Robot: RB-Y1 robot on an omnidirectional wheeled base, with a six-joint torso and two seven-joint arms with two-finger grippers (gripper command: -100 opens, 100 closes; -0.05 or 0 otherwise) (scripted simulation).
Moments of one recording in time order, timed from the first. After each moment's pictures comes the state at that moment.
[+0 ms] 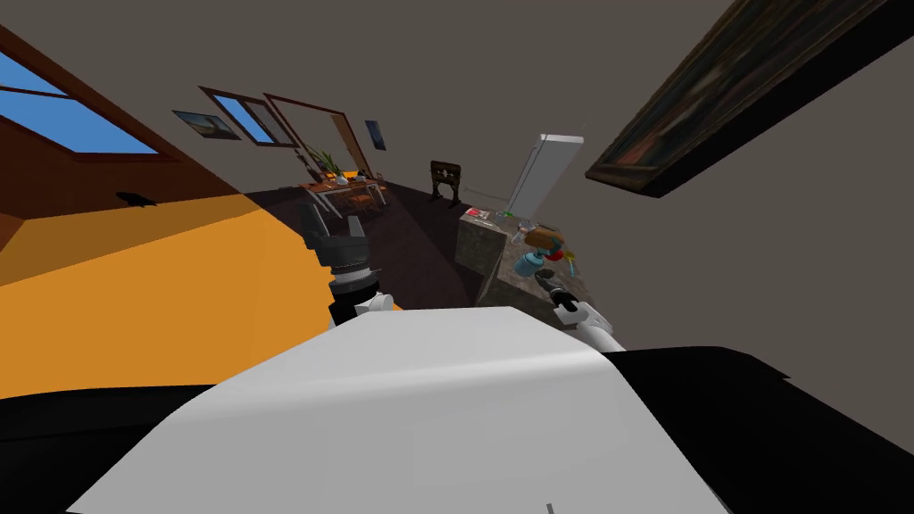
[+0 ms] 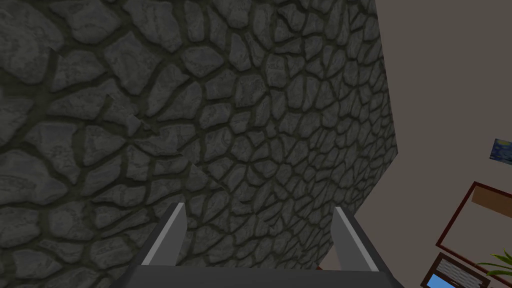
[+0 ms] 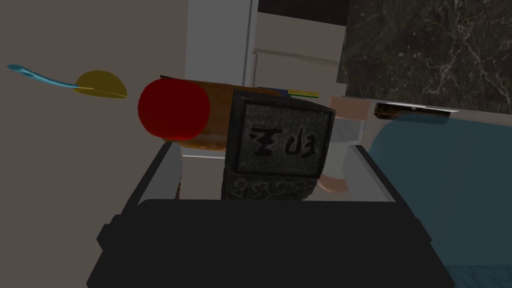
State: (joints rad) left arm 0.47 -0.04 -0.04 -2.32 0.00 -0.60 0.00; right arm 0.23 -0.84 -0.10 -1.01 0.11 -0.20 0.62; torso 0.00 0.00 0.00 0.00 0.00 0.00
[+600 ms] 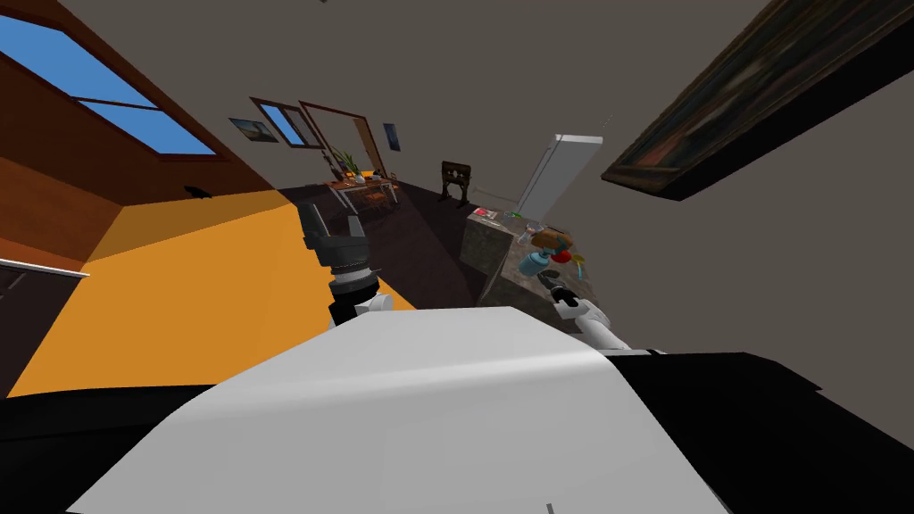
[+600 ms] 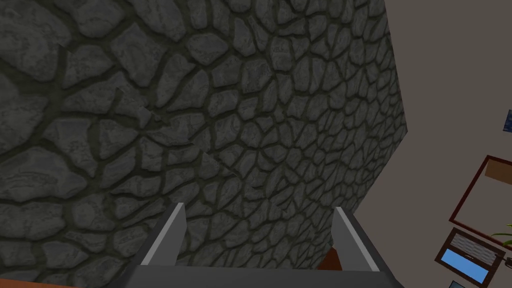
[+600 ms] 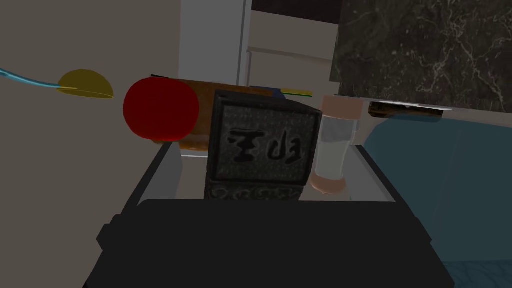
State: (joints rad) left arm 0.47 -0.04 -0.04 -2.32 0.00 -0.60 0.00; right arm 0.12 -0.87 -0.05 -0.87 -0.05 -0.21 0.73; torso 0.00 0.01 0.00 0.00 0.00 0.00
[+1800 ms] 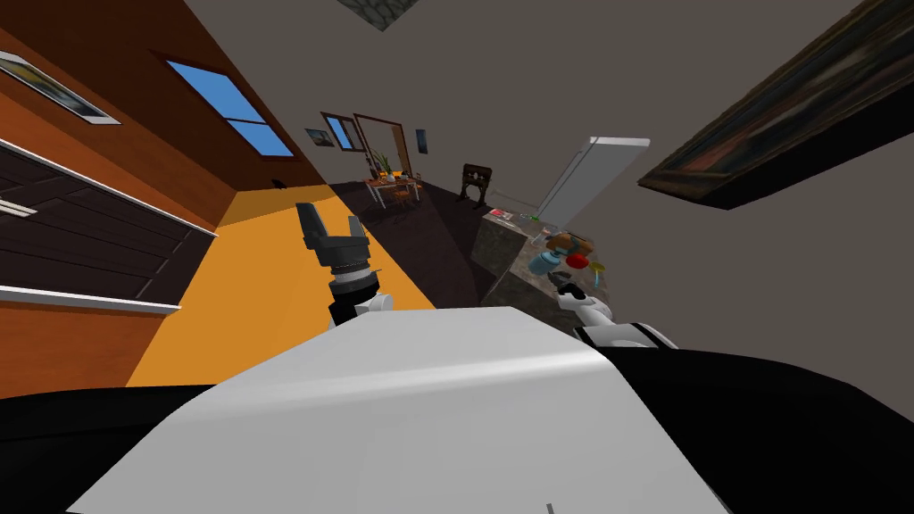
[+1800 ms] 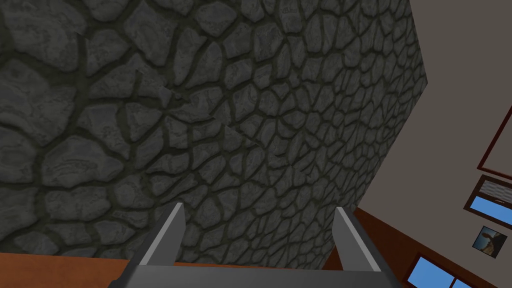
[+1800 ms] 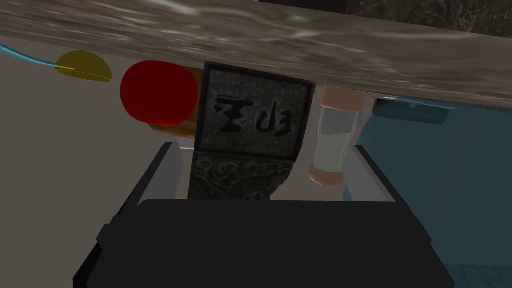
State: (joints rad) left arm 0.47 -0.04 -0.04 -2.32 0.00 -0.60 0.00; right arm -0.08 -0.92 0.05 -0.56 -0.39 -0.21 1.00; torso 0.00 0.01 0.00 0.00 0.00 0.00
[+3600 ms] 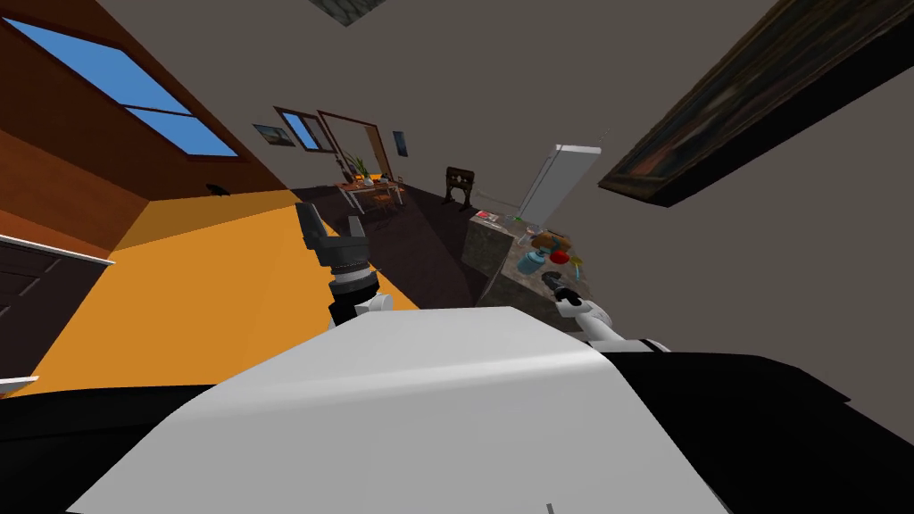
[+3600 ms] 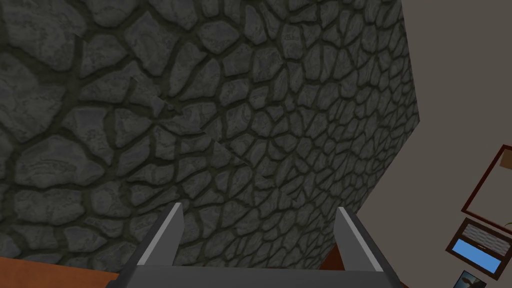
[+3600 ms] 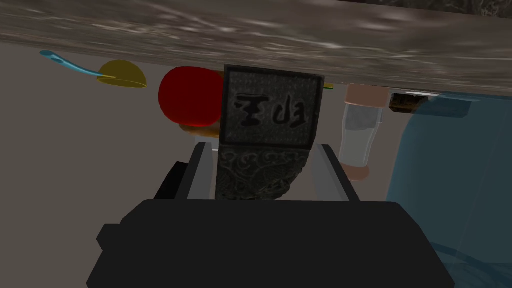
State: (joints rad) left arm 0.47 -0.04 -0.04 -2.32 0.00 -0.60 0.00; right arm 0.05 -0.89 -0.01 -0.73 -0.19 -0.21 0.81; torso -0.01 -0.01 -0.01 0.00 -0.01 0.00
